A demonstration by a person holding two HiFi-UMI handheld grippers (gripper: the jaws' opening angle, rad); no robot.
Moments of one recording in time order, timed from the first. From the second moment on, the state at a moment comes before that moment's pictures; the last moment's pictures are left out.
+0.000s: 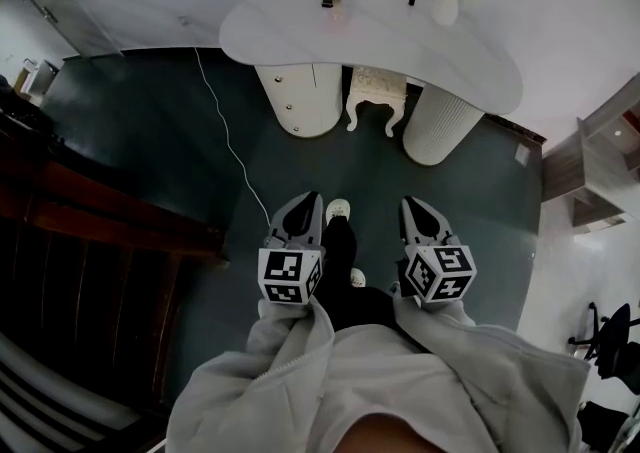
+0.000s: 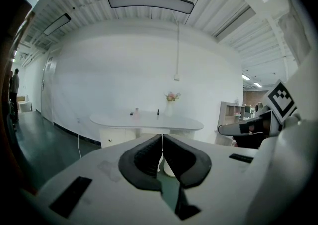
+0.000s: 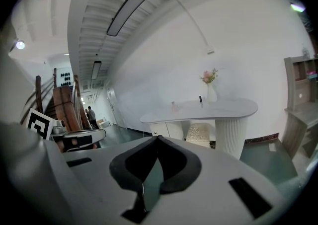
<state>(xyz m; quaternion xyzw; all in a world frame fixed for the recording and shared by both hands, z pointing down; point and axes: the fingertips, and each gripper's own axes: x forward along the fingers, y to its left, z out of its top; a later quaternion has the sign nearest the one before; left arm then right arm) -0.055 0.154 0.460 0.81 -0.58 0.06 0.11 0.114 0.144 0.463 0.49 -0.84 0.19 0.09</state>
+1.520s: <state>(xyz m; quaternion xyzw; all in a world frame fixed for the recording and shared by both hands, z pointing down) -0.109 -0.127 0.434 0.83 -0.55 0.06 0.10 0.073 -0.116 0.436 0.54 -0.82 0.19 0.08</state>
